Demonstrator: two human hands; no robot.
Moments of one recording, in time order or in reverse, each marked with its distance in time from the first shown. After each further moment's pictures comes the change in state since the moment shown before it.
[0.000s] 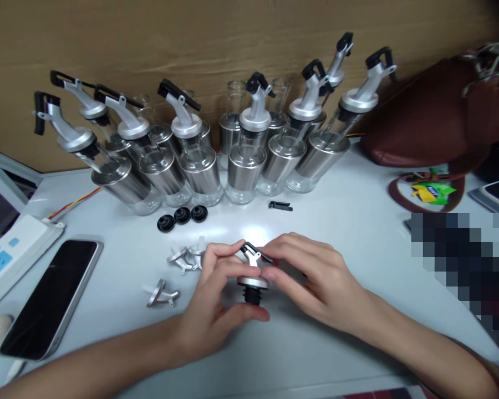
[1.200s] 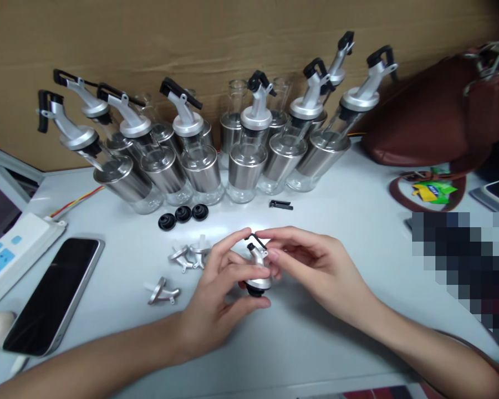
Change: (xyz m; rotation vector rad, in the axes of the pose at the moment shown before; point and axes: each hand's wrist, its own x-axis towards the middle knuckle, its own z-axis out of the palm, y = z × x) left_hand 0.002 -0.001 0.002 -0.003 -0.046 0.063; right_hand 0.005 -0.006 0.004 0.735 0.069 0.645
